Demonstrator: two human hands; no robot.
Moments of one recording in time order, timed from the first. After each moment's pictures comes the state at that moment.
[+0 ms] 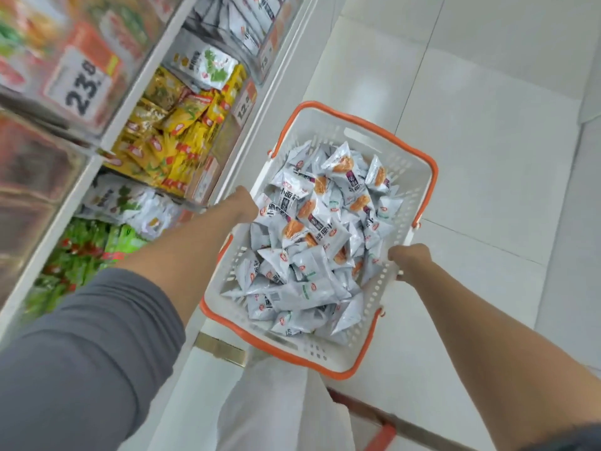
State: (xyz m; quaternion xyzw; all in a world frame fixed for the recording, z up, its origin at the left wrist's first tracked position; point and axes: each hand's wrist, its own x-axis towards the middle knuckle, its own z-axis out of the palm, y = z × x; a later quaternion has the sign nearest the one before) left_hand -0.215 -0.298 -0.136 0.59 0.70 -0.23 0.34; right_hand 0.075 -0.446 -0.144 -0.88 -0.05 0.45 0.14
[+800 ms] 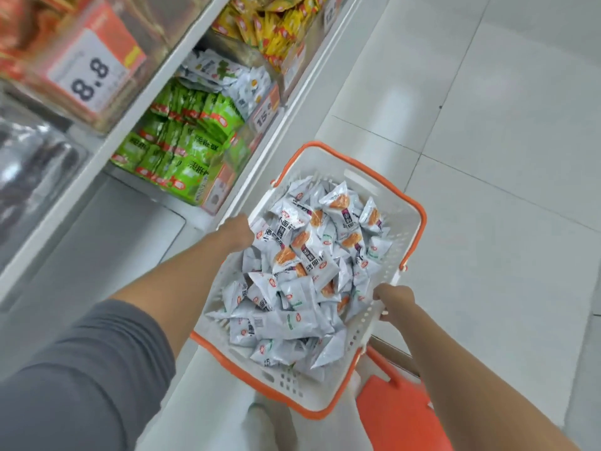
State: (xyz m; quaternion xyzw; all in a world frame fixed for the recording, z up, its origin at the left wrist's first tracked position) left_hand -0.441 -0.593 -0.197 0.59 0.69 -0.21 0.36; right_hand -0.141 -0.736 -0.231 -0.84 -0.04 0.52 0.13
